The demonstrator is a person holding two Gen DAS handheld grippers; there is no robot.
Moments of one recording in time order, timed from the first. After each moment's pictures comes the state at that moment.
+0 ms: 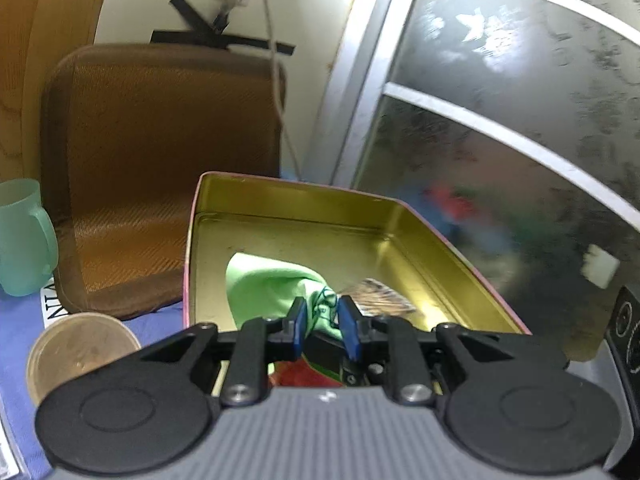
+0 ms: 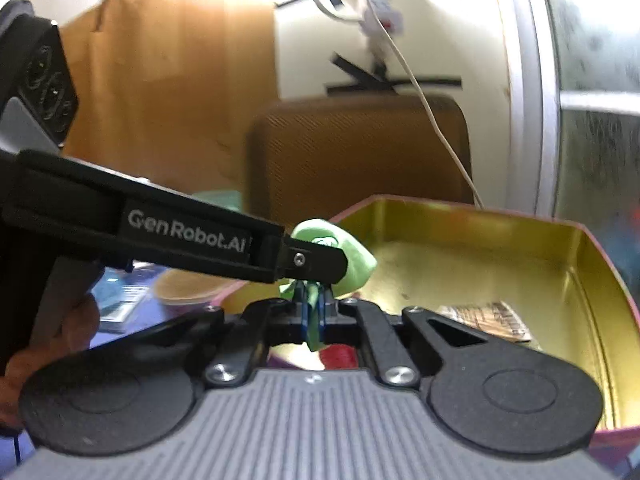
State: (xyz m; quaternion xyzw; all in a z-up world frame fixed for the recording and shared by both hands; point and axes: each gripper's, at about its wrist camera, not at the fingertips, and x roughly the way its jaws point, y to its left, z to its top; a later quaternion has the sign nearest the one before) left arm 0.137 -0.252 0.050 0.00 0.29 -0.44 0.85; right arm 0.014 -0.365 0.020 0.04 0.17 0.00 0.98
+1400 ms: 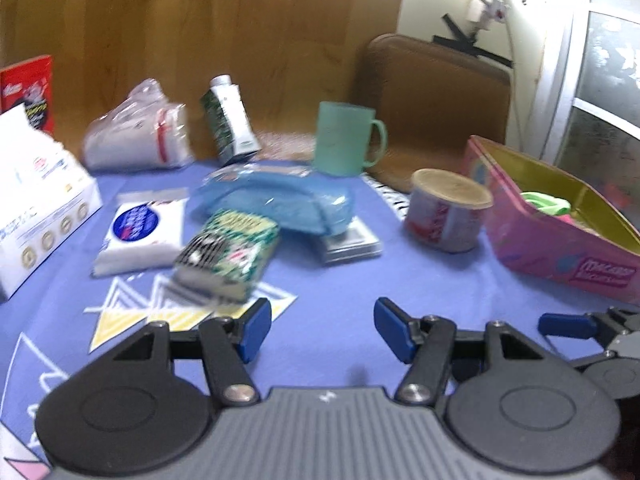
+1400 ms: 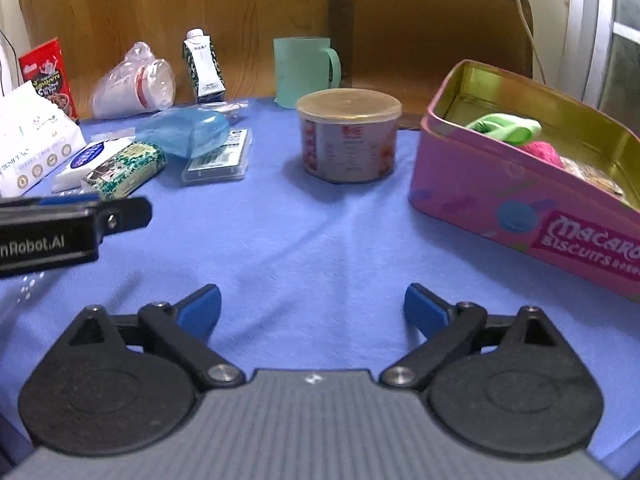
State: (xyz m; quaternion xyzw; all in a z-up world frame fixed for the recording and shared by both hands) left arm 0.040 -0.029 0.005 -0.02 0.31 -0.16 0.94; right arm -0.004 -0.210 -0.019 0.02 0.35 -0.01 0.94
